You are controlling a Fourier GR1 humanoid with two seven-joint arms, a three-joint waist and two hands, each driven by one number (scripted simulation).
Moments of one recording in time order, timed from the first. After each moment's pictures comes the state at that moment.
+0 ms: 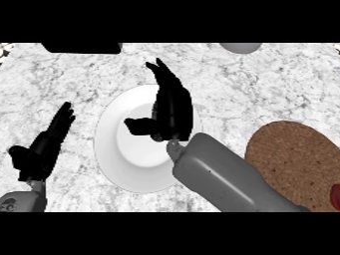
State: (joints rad) left arm -0.08 0.25 0.03 -1.34 0.05 -0.04 -0.11; right arm -0.83 0.00 0.69 -1.15 0.49 -0.76 0.71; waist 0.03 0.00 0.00
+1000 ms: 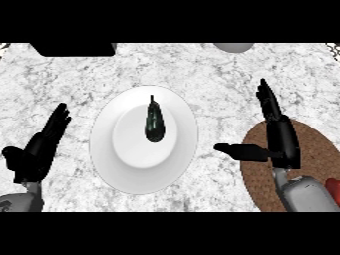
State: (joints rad) left arm -0.07 0.24 0.06 -1.36 0.05 -0.05 -0.09; right arm -0.21 -0.30 0.32 -1.49 -0.09 -0.45 -0.10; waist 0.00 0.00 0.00
